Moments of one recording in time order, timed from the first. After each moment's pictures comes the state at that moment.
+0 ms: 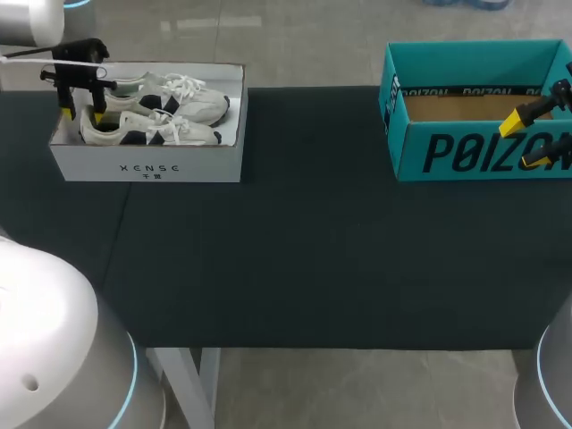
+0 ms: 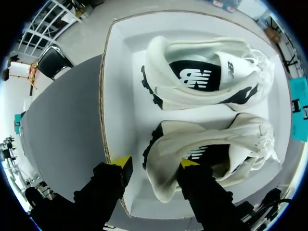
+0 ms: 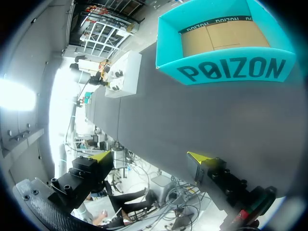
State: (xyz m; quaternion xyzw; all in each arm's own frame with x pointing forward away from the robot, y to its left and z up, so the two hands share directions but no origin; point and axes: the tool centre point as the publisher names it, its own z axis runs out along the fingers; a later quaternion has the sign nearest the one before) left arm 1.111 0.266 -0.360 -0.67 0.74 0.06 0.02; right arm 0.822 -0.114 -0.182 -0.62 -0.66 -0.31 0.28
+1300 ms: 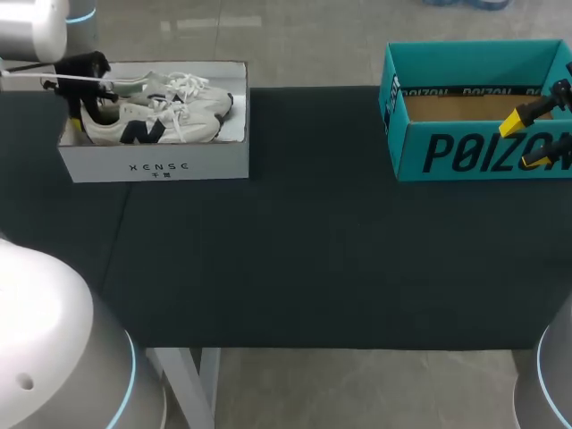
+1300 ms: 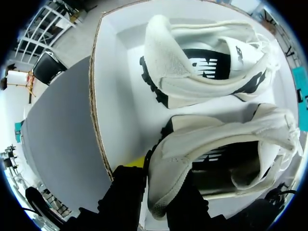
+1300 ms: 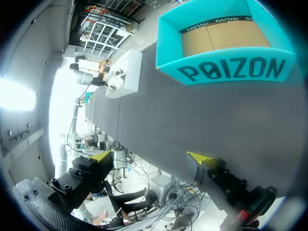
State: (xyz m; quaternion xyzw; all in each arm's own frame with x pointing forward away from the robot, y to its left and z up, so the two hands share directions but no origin) left arm 1.109 0.268 -0.381 -0.65 0.76 0.06 0.02; right arm 0.822 -0.114 -0.182 -0.62 -0.66 -0.31 0.28
